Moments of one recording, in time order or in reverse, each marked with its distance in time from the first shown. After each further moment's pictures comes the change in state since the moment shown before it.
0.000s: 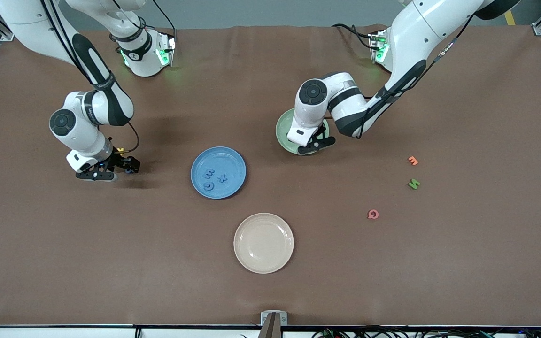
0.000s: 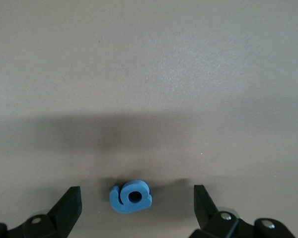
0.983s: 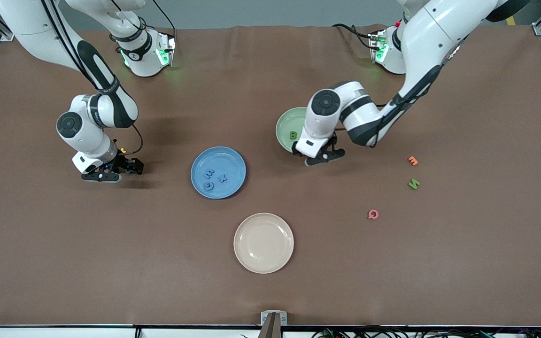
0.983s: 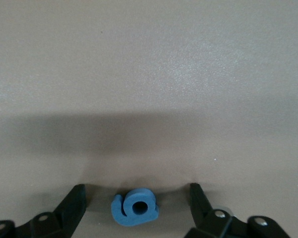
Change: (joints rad) left arm 0.107 -0.014 0.006 0.029 0.026 -0.001 0.167; right arm 0.000 0.039 0.009 0.000 0.000 0.048 0.000
